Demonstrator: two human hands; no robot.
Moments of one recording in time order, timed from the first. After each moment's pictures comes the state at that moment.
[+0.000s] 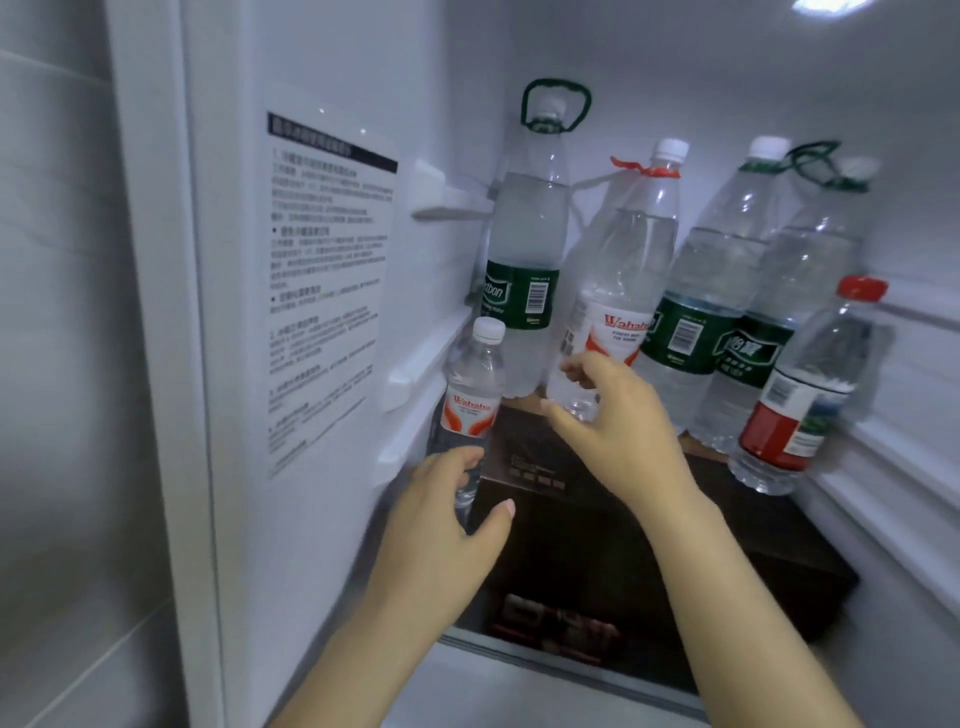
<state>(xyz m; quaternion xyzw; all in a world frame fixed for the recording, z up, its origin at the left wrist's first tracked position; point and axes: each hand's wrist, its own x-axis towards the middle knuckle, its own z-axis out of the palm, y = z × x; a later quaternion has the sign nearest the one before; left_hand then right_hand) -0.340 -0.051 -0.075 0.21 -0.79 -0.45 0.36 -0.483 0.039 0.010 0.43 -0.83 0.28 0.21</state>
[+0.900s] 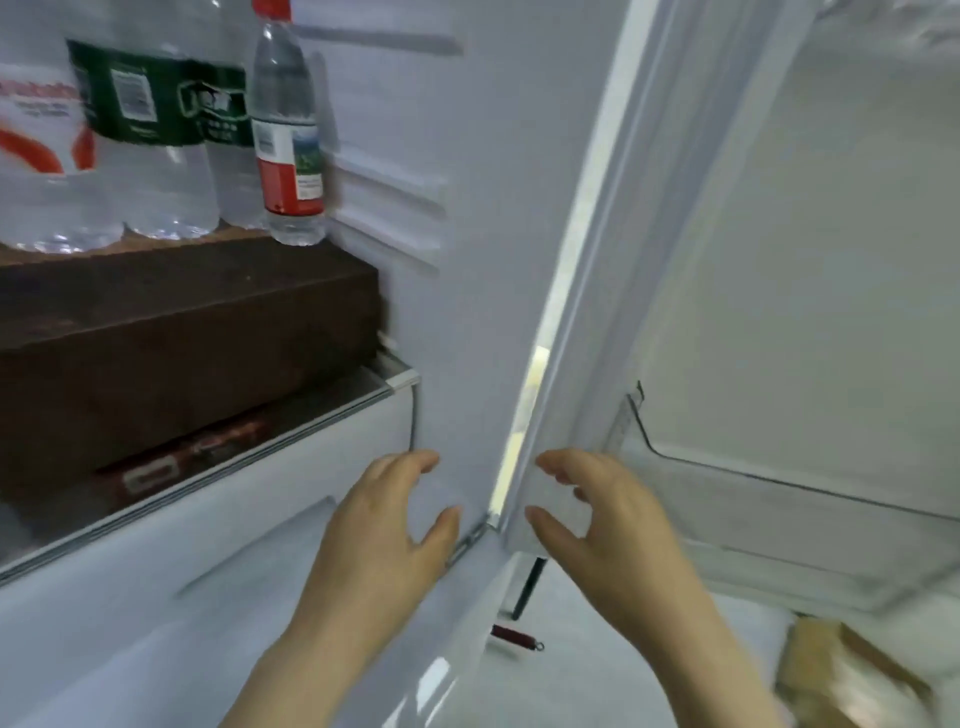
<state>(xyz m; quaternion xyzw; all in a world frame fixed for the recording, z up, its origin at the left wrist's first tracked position) -0.294 0.123 -0.134 -0.19 -0.87 -0.44 0.07 -0.230 0.302 -0.105 -0.05 -0.96 0.23 0.16</state>
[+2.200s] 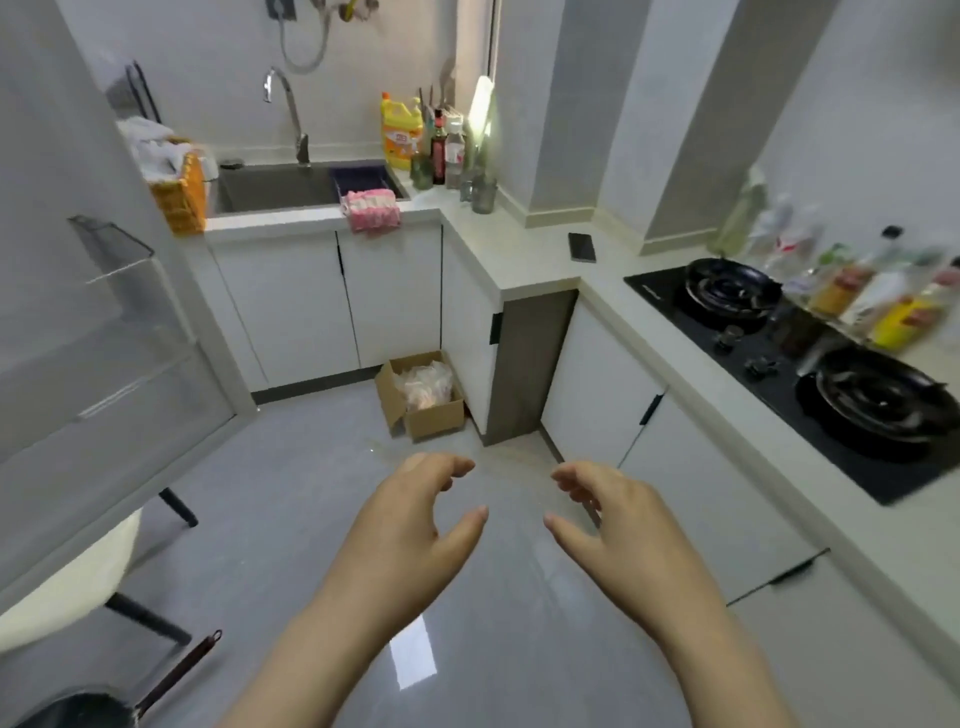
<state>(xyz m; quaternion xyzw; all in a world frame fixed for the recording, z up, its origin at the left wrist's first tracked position) 0.027 0.484 -0.176 -0.69 -0.61 -0.29 -0.25 0.225 0.492 -0.173 -0.63 -0.73 0.20 0.17</state>
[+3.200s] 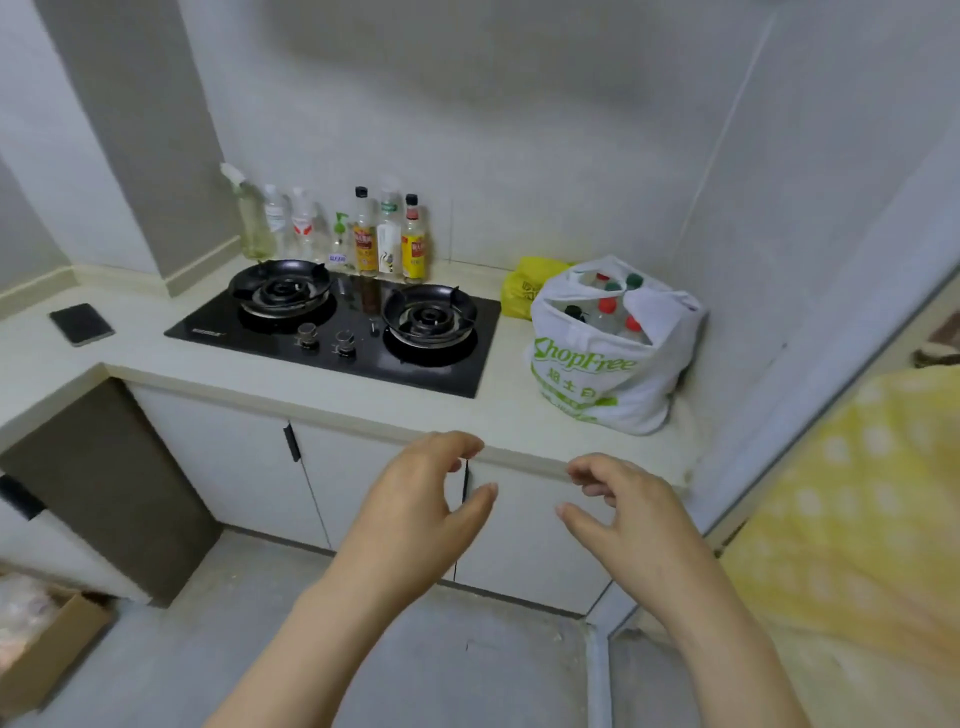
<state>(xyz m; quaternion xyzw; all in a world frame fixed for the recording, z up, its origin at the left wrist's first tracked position) 0.336 0.523 -0.149 -0.89 -0.20 -0.18 -0.36 0.456 0.360 -0.169 -0.89 -0.32 0.06 0.31</state>
